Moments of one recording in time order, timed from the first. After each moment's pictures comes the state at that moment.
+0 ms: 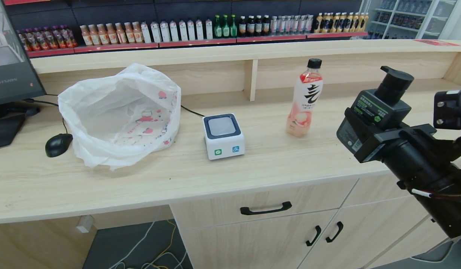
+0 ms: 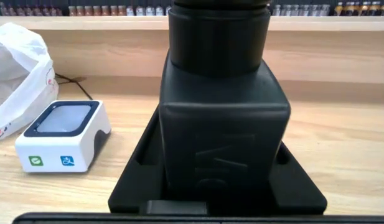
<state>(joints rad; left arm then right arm) 0.00 0.00 0.00 0.00 0.00 0.00 0.50 1.55 -0.42 -1.48 -0.24 -0.14</state>
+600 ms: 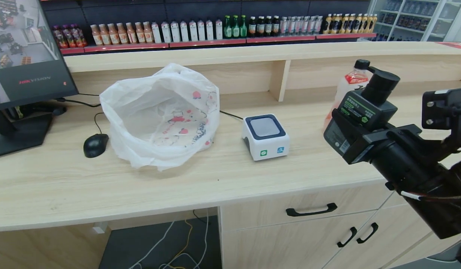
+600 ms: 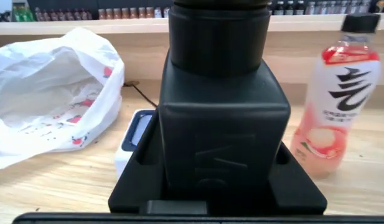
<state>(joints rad) 0.00 0.00 0.00 0.00 0.00 0.00 0.55 1.57 -0.45 -1.47 -0.23 -0.11</state>
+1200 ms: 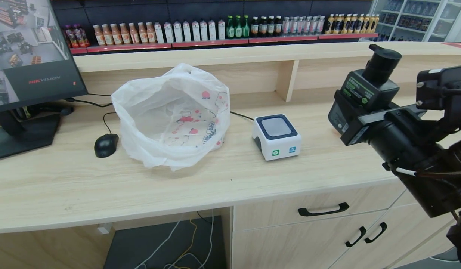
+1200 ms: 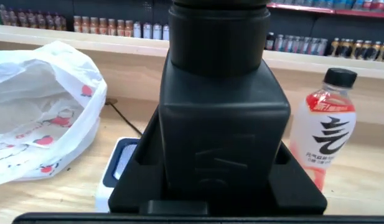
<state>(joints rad) 0.00 0.00 0.00 0.00 0.00 0.00 0.54 1.59 -0.56 -1.47 -0.27 -0.27</state>
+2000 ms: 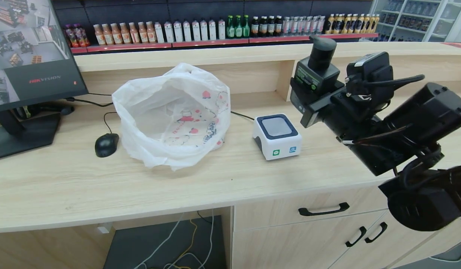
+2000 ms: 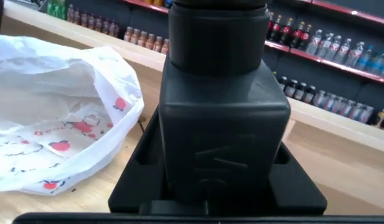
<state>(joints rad) 0.00 0.00 0.00 0.00 0.00 0.00 0.50 1.82 -0.86 -1.44 0.03 -0.39</state>
